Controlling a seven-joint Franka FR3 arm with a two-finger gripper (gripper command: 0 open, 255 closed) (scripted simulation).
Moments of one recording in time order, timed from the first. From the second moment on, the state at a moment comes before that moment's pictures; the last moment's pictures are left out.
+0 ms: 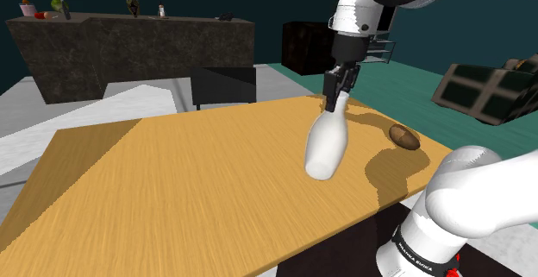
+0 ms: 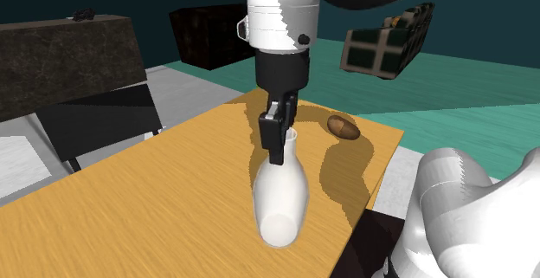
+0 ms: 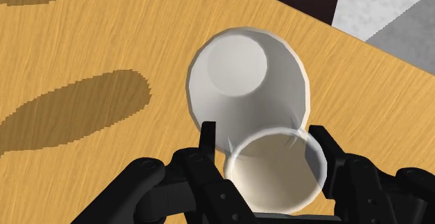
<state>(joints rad) -0.02 -0.81 0.13 -2.40 0.11 1.58 -0.02</state>
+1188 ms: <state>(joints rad) -0.03 -0.72 0.11 -2.10 0.10 1.37 -0.01</state>
